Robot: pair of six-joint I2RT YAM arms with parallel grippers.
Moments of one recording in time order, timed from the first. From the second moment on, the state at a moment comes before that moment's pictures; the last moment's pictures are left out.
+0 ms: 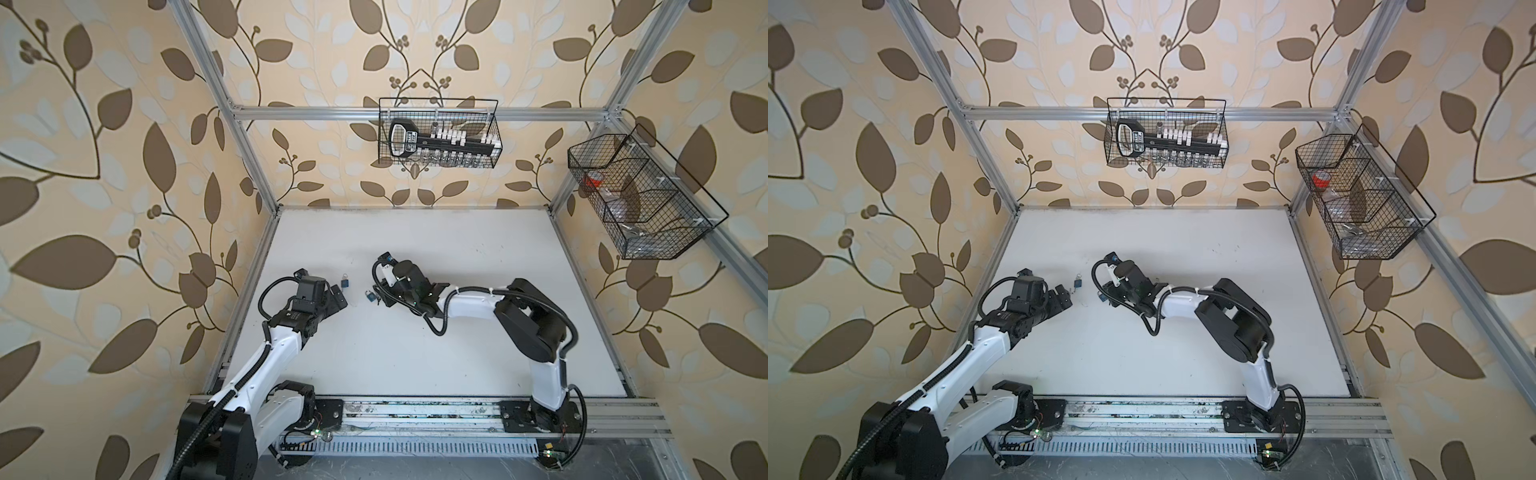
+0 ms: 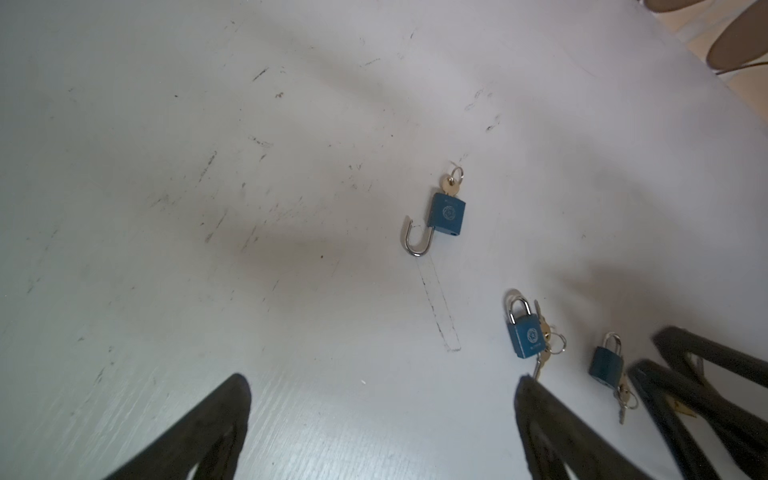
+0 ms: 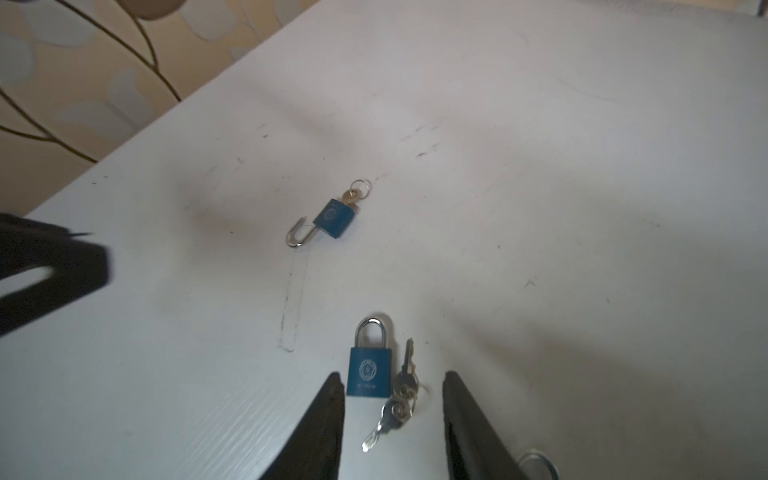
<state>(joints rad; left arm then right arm) -0.15 1.04 0.57 -0.41 -0.11 -0.64 0.85 1.92 1.15 0.24 0.03 0.21</state>
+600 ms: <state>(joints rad) -0.17 1.52 0.97 -0.57 -0.12 -0.47 0.93 1.29 0.67 0.30 0.08 0.31</state>
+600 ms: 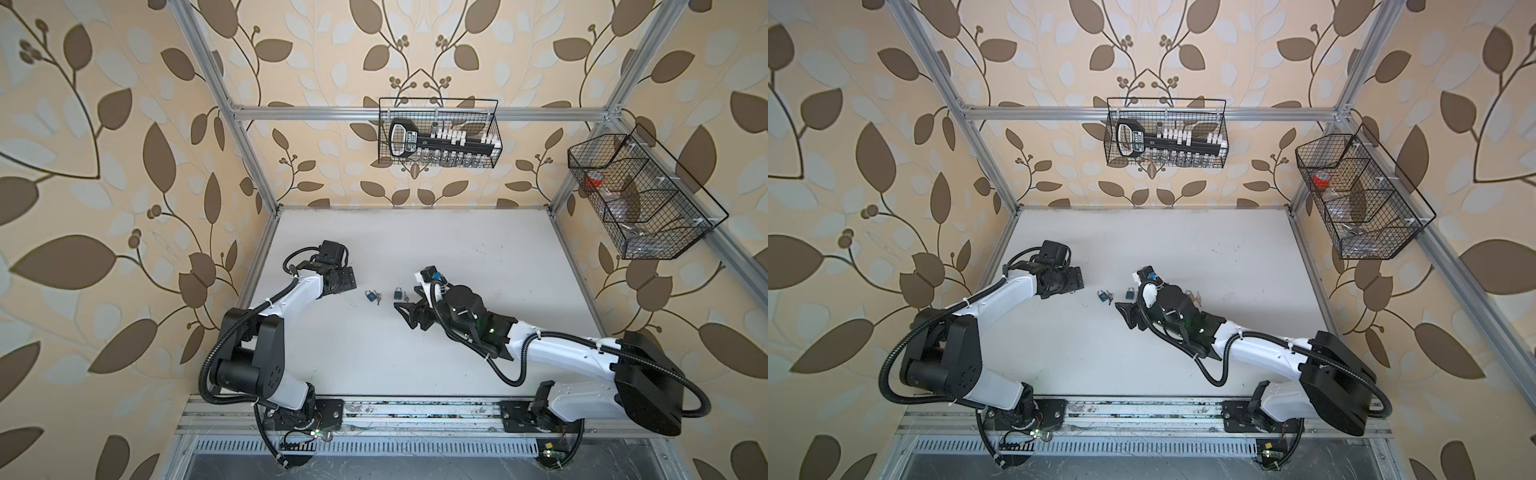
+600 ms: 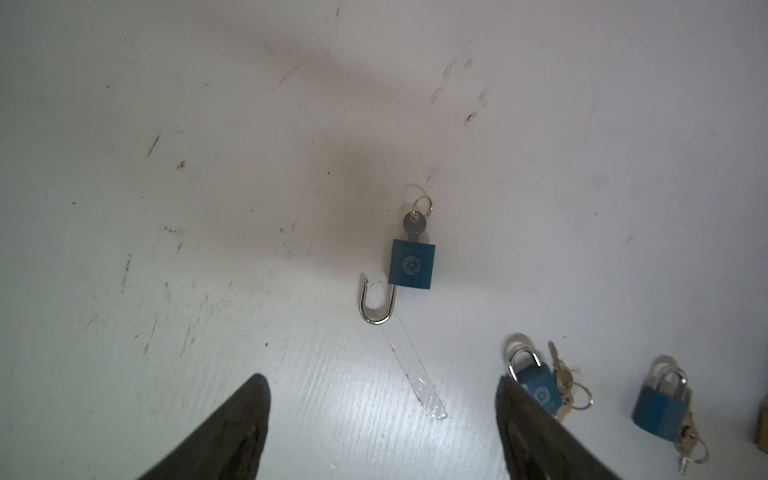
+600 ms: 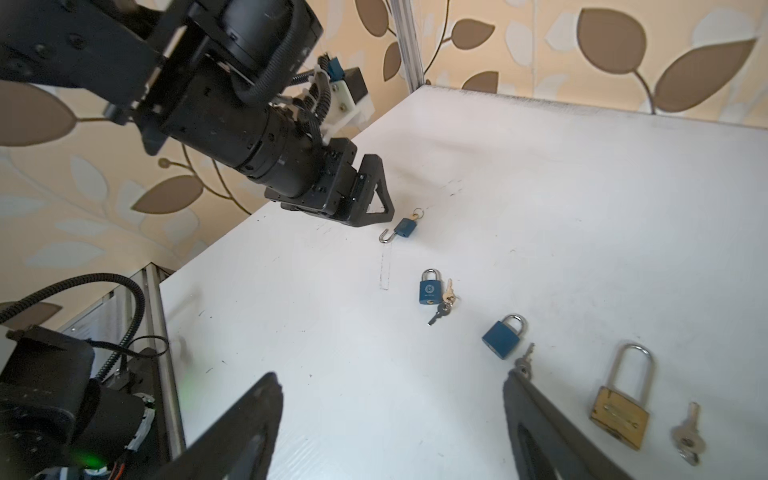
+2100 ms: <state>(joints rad) -0.13 2.04 1.47 -0.85 0.02 -0.33 0.93 1.09 0.53 0.18 0.21 0.35</state>
